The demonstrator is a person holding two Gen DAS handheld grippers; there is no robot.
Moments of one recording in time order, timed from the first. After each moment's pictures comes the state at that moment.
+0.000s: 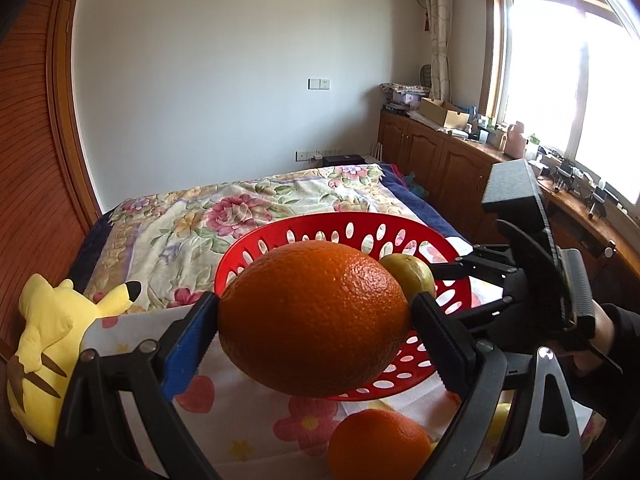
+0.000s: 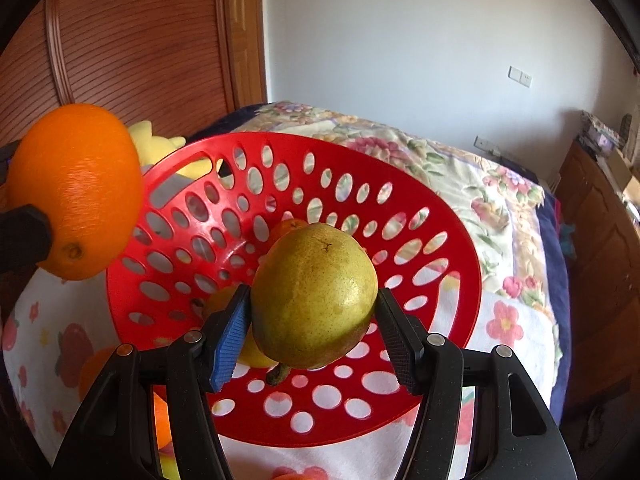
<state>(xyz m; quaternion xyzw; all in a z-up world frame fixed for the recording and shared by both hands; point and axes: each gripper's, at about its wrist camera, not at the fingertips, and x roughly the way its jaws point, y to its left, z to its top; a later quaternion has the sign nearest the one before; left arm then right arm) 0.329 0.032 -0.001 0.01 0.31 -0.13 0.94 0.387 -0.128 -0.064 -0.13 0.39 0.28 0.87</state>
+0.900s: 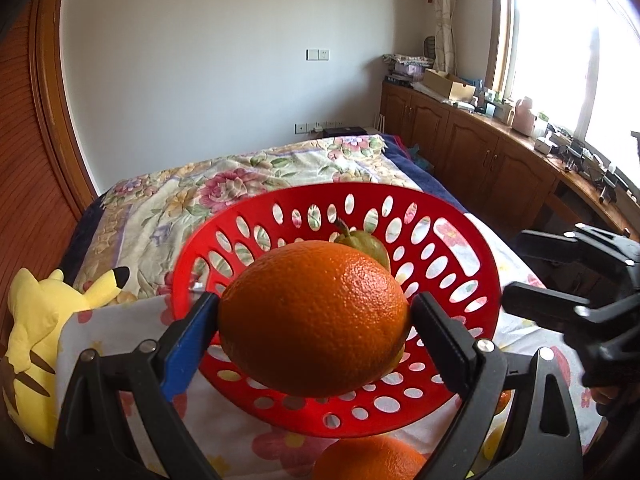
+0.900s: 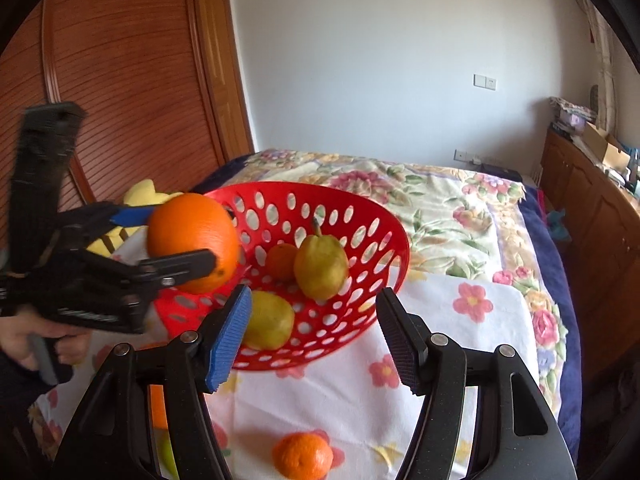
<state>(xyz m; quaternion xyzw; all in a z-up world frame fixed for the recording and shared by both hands) 0.367 0.003 -0.034 0.03 0.36 -0.12 0.92 0.334 -0.182 -0.018 -0.05 0.33 0.26 0.91</state>
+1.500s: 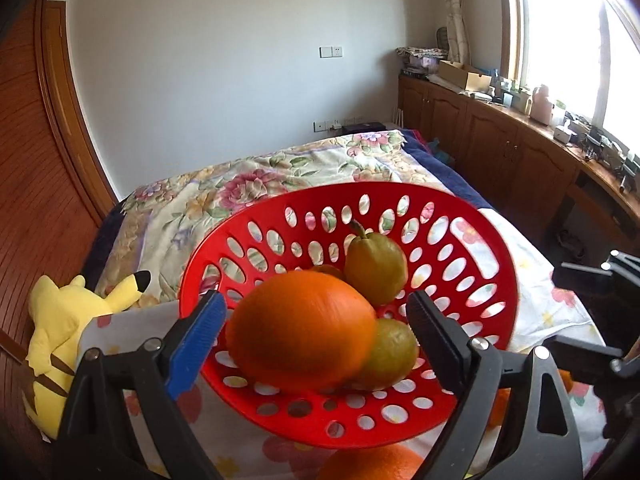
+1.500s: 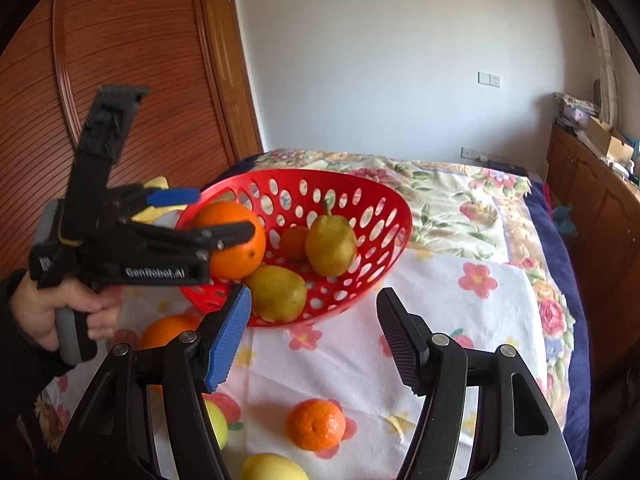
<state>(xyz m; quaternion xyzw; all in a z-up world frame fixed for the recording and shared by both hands) 0.367 -0.009 -0.029 0.06 0.35 -0.09 0.93 0.309 -0.196 -0.028 -0.03 0.34 0.27 0.90</state>
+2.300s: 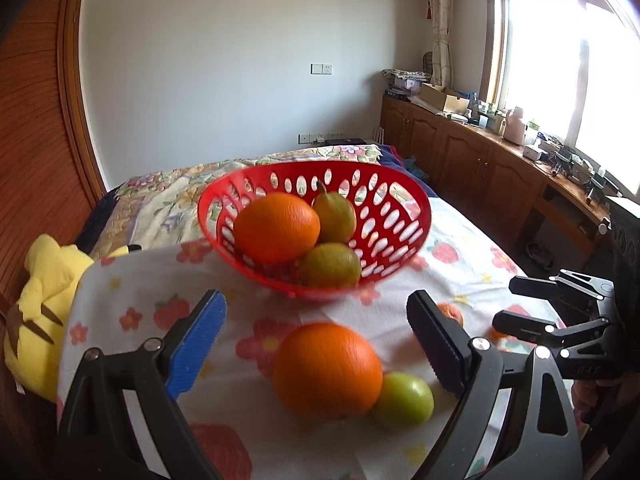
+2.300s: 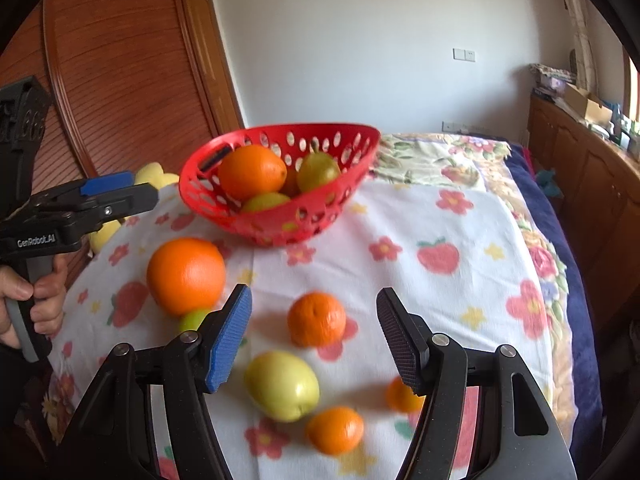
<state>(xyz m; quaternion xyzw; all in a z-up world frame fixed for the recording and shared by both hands) 0.250 0.011 -0.033 0.01 0.33 -0.12 0.94 0.231 -0.228 -0.061 -0.02 0.36 0.24 0.90</state>
